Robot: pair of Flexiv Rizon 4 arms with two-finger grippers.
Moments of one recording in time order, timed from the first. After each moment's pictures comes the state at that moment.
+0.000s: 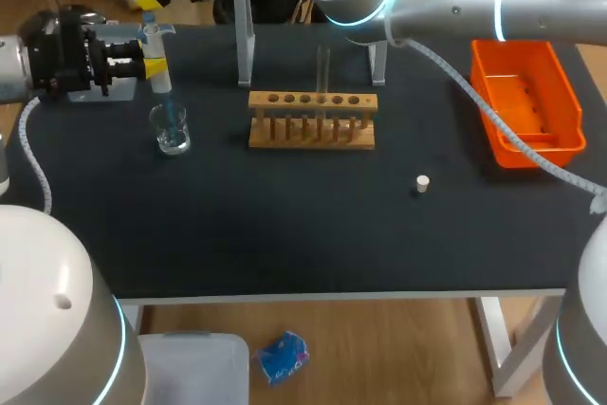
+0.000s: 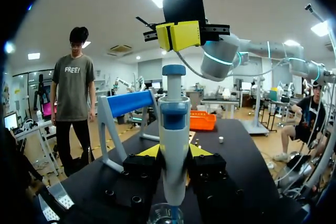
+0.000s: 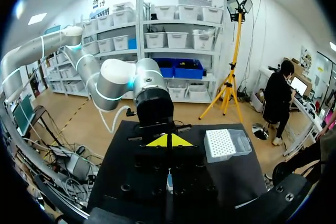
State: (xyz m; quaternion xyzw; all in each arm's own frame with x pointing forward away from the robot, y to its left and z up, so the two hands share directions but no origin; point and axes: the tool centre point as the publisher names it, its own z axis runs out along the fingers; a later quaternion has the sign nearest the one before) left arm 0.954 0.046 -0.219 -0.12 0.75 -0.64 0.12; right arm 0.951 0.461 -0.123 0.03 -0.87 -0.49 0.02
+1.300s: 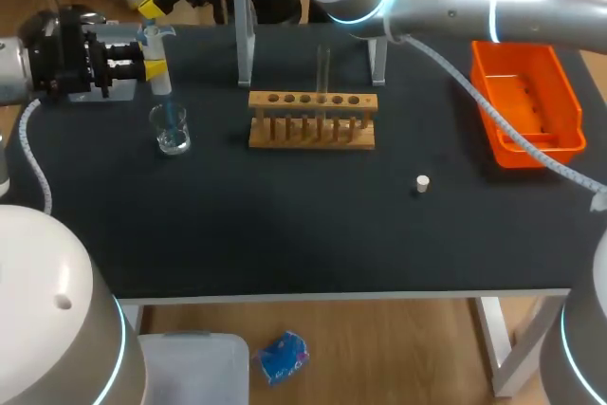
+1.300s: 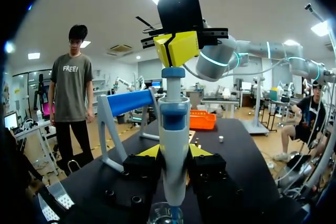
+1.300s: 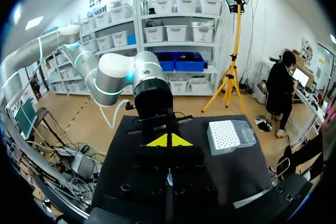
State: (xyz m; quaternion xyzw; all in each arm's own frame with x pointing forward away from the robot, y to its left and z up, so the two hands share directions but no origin) left arm 0.954 0.046 -0.222 -0.12 0.75 -0.64 0.12; right arm 0.952 0.457 -0.139 0.02 -0.88 -0.47 0.04
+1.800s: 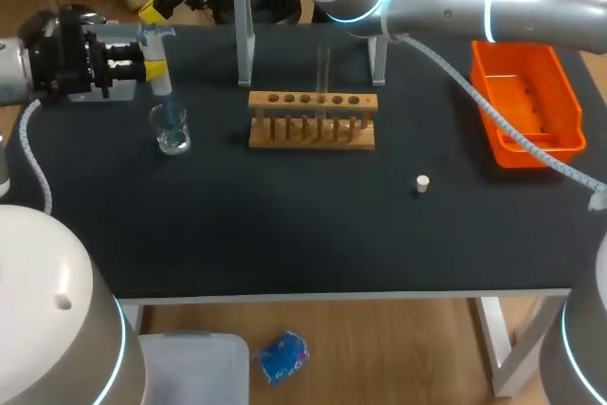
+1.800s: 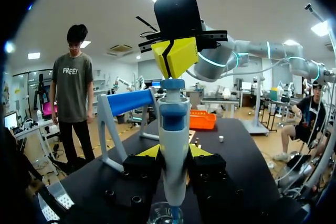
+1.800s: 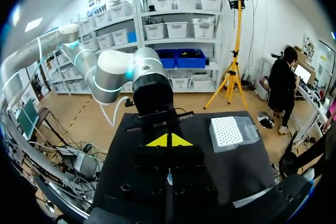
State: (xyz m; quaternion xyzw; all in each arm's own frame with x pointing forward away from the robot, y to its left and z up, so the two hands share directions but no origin) left arm 0.954 0.046 -0.223 -0.12 0.75 -0.64 0.12; right arm 0.953 0.457 -0.150 0.02 -0.89 -0.46 0.05
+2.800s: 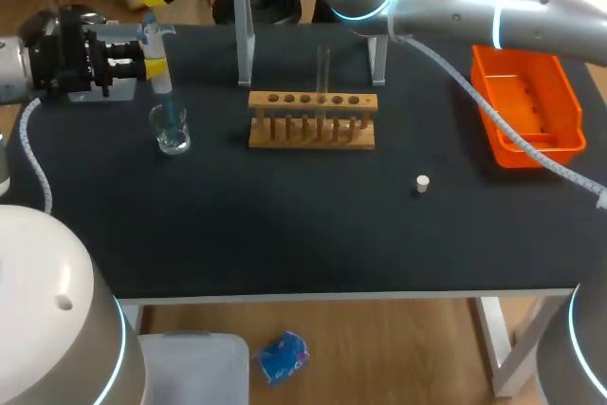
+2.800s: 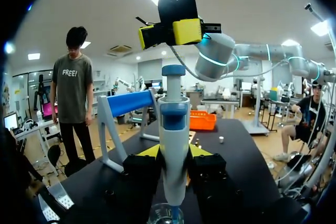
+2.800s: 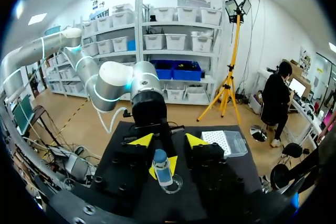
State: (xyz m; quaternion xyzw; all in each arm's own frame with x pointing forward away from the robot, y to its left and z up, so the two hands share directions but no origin) left arm 0.955 0.045 -0.220 -0.11 0.75 -0.64 0.12; right arm 0.966 0.446 -0.112 0.04 -0.86 -0.50 0.01
